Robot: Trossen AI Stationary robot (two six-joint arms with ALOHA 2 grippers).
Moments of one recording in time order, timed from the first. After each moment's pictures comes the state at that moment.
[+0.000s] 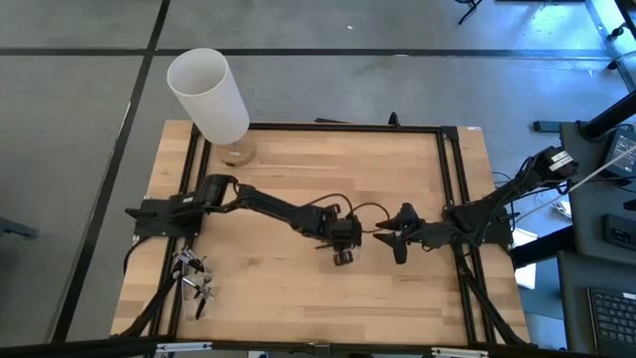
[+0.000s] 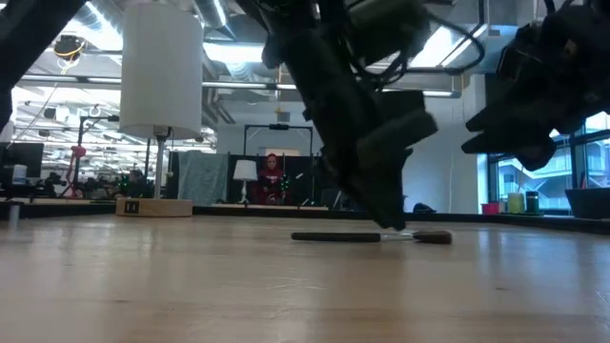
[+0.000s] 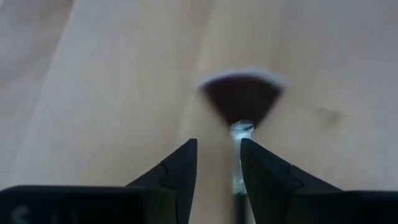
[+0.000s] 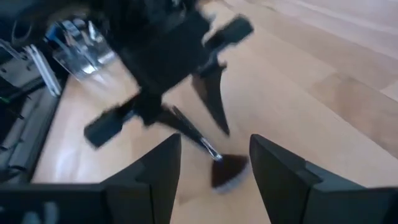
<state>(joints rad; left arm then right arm) -0.15 2.24 1.66 -0.46 -0.21 -0.35 0.50 1.03 0.22 0.37 0.61 0.71</state>
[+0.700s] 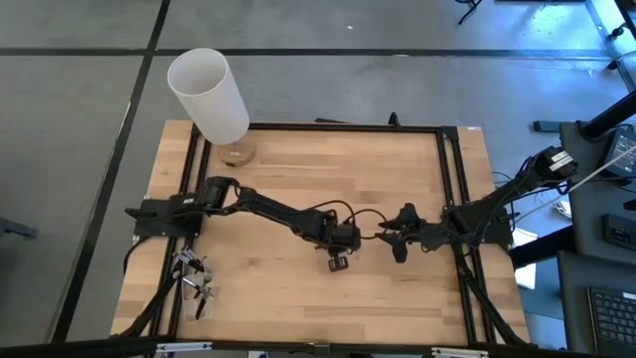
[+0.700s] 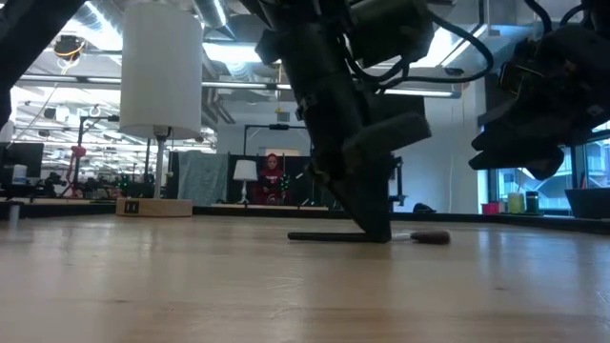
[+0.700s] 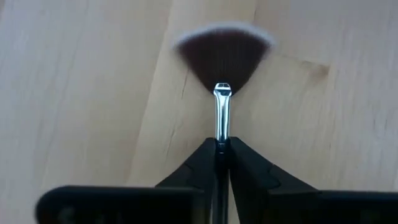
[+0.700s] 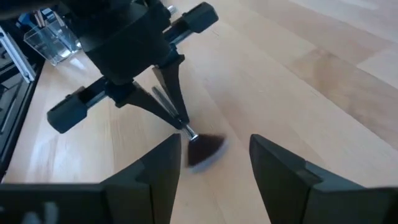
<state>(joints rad) -0.16 2.28 1.67 -0.59 -0.16 -0.38 0.50 1.03 0.22 0.27 0.61 0.77</state>
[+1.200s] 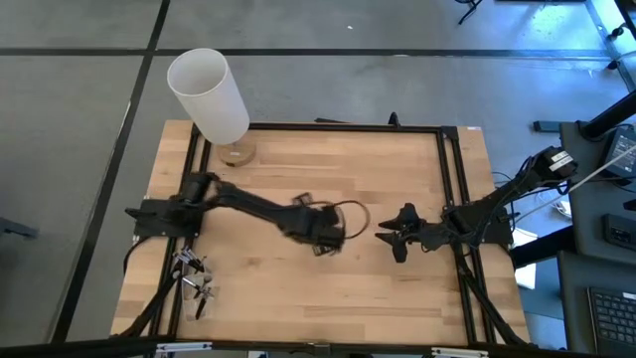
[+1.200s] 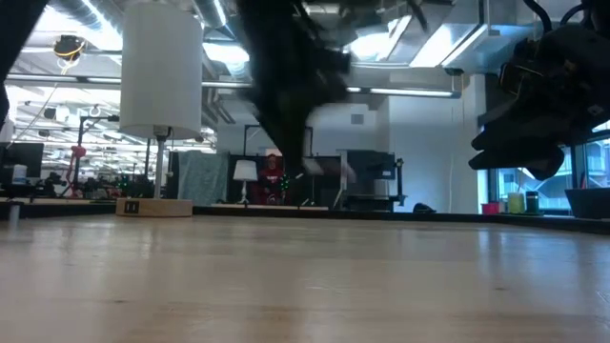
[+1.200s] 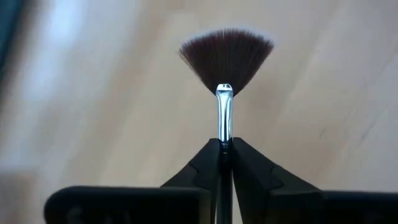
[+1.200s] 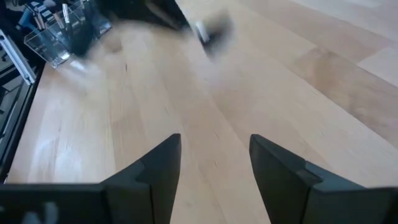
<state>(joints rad) -0.21 2.09 1.65 -0.96 -0.52 -0.59 0.50 1.03 0.22 0.27 0.61 0.78</state>
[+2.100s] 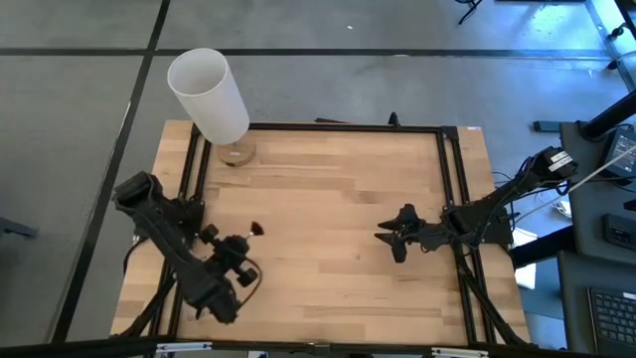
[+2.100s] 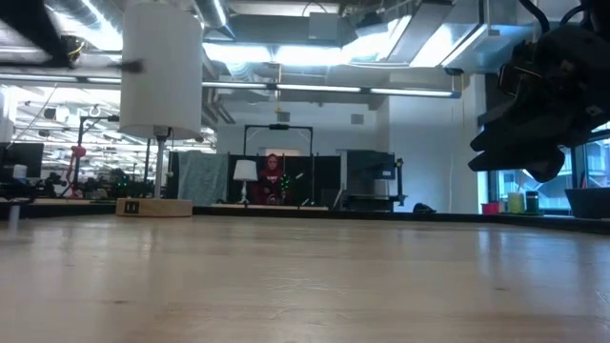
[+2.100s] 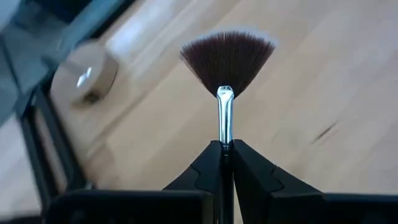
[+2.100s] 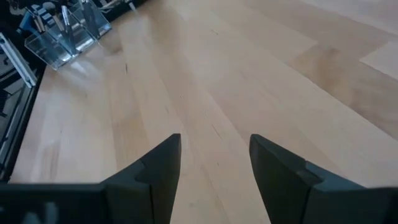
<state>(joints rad) -0.86 1.71 1.32 -1.57 -0.72 -1.72 0.50 1.05 0.22 0.29 0.61 0.80</state>
